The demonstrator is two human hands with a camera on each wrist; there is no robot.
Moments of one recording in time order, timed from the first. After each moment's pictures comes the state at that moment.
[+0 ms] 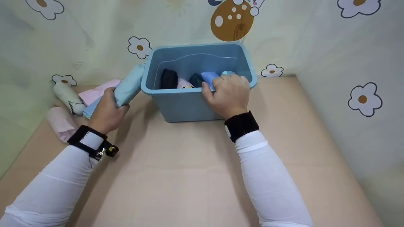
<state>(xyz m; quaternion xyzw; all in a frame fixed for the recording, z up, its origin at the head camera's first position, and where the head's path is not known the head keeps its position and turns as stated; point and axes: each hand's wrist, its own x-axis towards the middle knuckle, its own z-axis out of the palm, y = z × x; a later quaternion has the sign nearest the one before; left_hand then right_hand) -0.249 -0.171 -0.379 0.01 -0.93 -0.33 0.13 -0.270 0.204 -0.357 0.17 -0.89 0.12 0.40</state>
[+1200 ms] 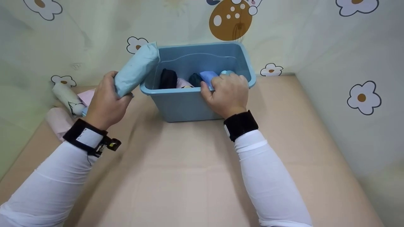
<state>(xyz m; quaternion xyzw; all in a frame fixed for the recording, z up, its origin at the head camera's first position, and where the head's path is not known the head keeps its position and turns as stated) -0.237 -0.136 -0.331 -0.05 -0.92 -0.32 0.22 -0.269 0.204 -0.356 0.17 -0.89 0.11 0.40</state>
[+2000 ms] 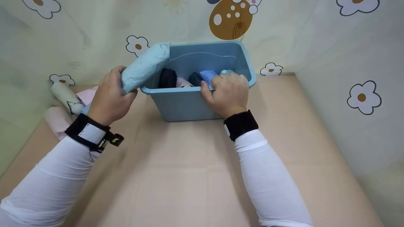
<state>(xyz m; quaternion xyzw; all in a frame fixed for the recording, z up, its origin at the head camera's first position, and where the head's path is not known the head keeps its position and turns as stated) -0.241 -0.121 -0.318 -0.08 -0.93 -0.29 0.20 -0.269 0.204 -0.356 0.17 -0.90 0.11 0.39</state>
